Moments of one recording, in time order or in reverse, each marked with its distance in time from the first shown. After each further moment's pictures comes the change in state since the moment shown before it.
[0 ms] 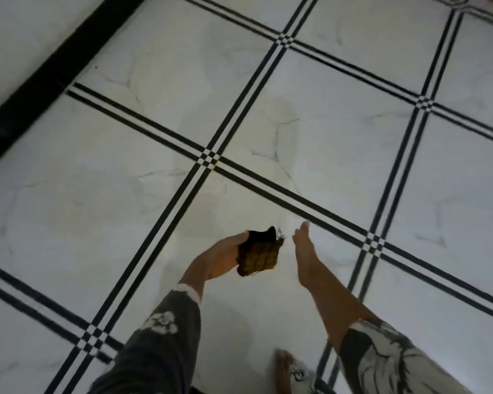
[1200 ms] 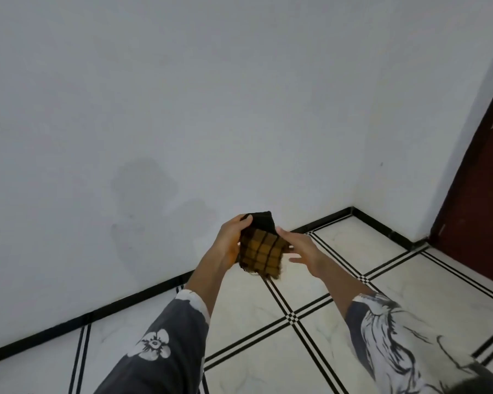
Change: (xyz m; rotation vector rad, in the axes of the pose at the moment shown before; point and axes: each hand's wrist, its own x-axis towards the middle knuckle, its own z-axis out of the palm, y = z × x) left_hand -0.732 0.224 0.422 -0.293 0.824 0.959; right_hand -0.671 -0.267 -0.097 -0.621 -0.814 -0.794
